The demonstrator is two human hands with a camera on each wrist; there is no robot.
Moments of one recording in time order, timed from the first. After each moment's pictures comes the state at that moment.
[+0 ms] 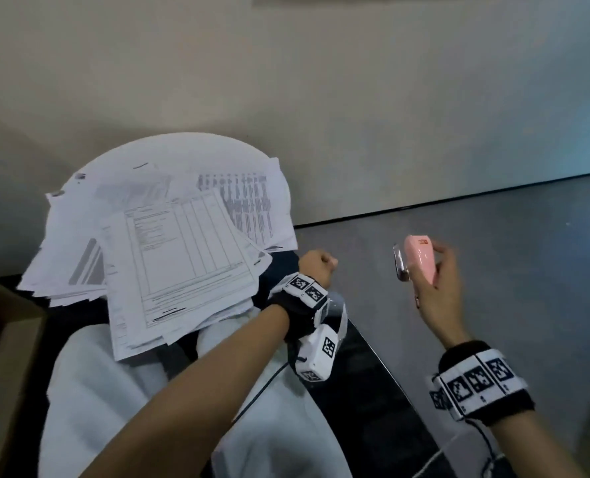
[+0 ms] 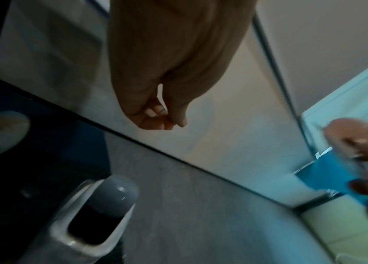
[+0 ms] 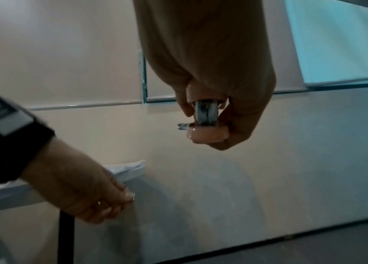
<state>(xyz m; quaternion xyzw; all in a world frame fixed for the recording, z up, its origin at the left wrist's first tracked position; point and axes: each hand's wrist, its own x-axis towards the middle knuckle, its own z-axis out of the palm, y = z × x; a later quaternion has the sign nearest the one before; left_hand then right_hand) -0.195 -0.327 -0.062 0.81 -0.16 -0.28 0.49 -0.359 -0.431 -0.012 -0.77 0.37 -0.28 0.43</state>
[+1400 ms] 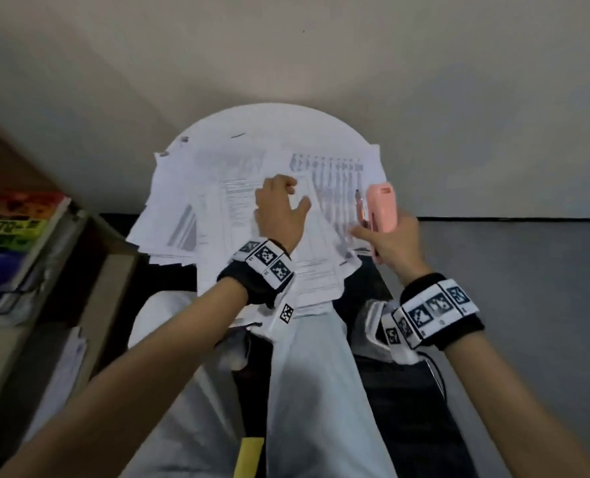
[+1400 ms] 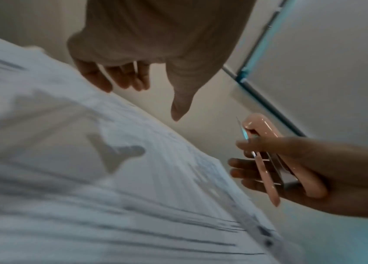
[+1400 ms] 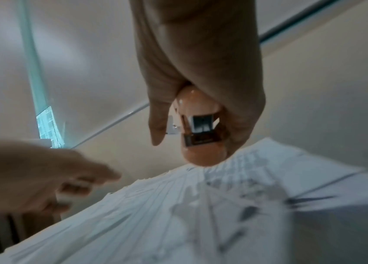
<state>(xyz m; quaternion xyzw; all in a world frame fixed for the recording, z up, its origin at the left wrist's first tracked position) -0.074 -0.184 -0.008 0.88 -0.09 0.05 0.46 -0.165 -0.342 -0.009 -0.75 0.26 -0.10 0.60</state>
